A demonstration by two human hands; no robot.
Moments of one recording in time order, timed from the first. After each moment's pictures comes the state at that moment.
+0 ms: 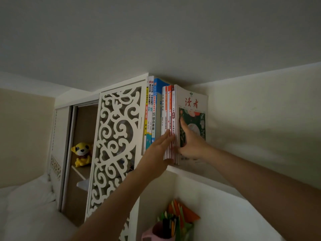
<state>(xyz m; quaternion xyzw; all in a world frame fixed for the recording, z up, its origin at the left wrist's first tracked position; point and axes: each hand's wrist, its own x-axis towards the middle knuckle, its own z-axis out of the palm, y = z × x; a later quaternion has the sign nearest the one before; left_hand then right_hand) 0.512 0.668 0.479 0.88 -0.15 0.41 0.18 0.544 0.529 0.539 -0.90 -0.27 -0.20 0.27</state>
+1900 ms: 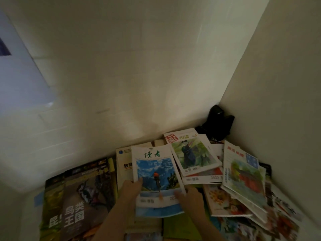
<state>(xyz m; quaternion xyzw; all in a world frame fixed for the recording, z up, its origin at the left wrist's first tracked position) 0.232 0.125 -0.050 0.82 -0.08 -0.41 0.40 0.051 0.047 -0.053 -0.66 0.63 -0.04 0.42</state>
